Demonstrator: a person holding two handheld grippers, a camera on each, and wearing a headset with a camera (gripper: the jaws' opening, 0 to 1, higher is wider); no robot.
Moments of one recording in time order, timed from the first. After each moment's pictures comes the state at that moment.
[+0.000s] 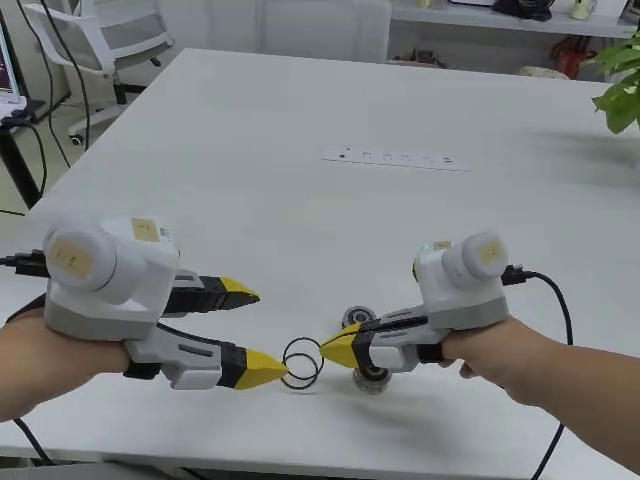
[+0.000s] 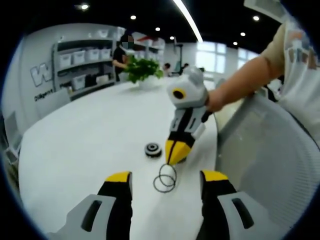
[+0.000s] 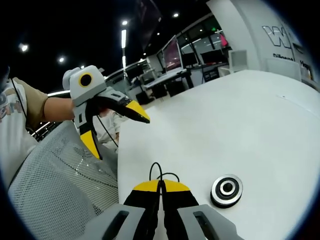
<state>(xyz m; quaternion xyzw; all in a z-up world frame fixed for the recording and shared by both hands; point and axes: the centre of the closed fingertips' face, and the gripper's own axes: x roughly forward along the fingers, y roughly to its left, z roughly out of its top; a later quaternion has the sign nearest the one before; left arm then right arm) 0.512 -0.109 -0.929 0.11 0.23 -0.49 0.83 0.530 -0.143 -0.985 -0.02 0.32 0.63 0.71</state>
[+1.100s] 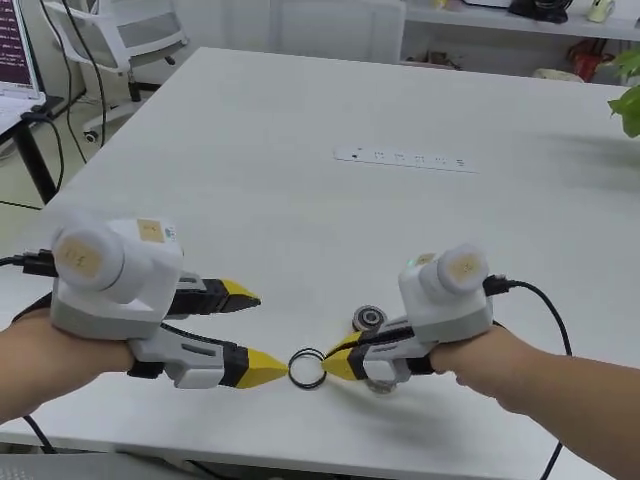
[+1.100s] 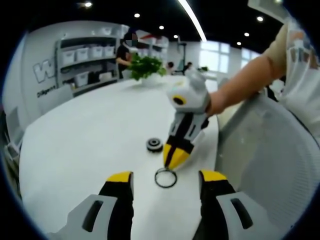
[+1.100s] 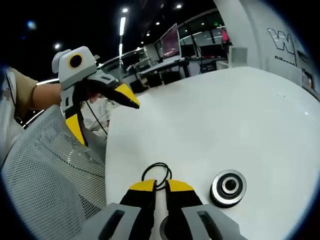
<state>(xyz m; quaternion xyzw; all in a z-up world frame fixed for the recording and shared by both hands) 0.509 -0.101 -0.934 0.11 0.24 -0.48 0.84 0.531 -0.141 -1.009 -0.08 0.34 0.61 0.72</state>
